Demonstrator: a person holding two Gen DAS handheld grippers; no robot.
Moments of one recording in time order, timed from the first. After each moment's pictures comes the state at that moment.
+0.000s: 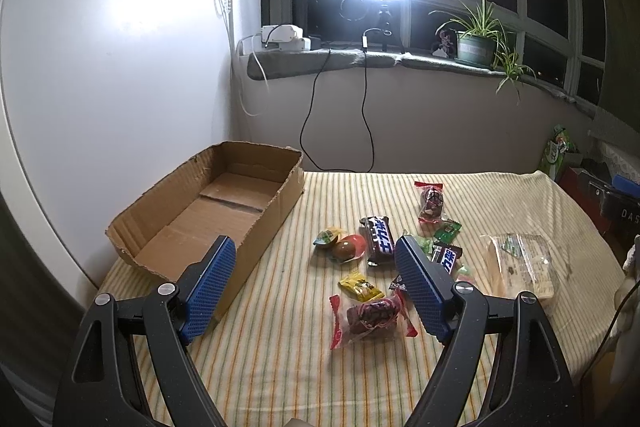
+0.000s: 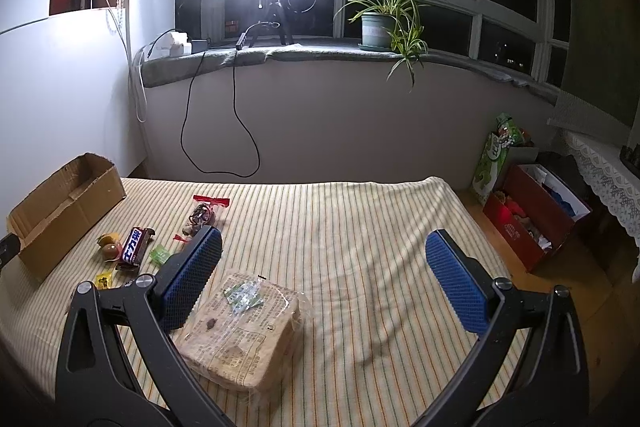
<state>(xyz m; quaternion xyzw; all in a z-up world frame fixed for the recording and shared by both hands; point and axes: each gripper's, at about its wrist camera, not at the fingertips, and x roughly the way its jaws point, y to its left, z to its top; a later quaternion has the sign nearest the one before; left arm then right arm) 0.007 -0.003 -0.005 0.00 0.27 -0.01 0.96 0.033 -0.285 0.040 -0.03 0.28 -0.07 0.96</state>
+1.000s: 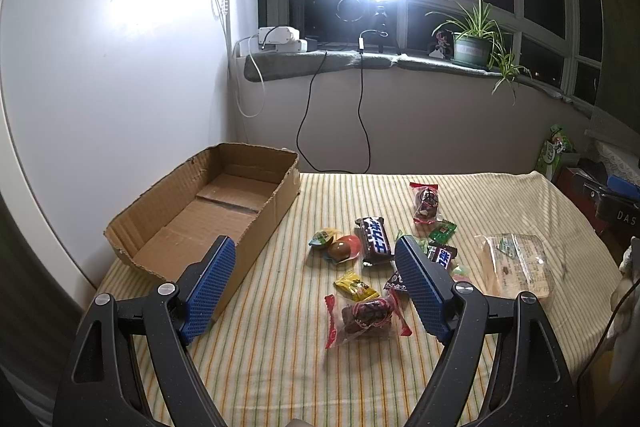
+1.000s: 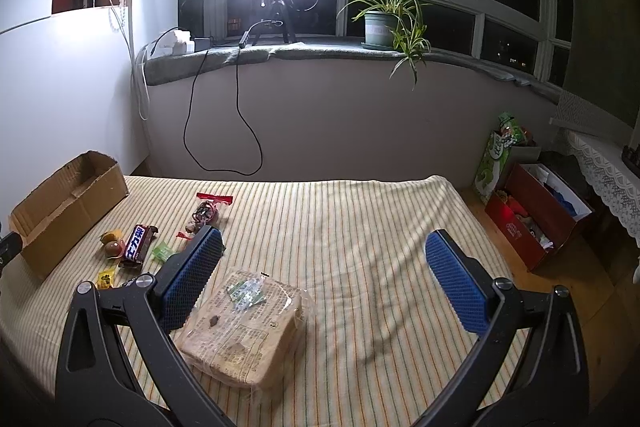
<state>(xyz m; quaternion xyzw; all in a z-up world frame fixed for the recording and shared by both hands) 0.004 -0.007 -0.003 0.00 0.26 -0.01 0.96 0.032 -0.284 0.041 -0.03 0.28 -0.07 0.96</state>
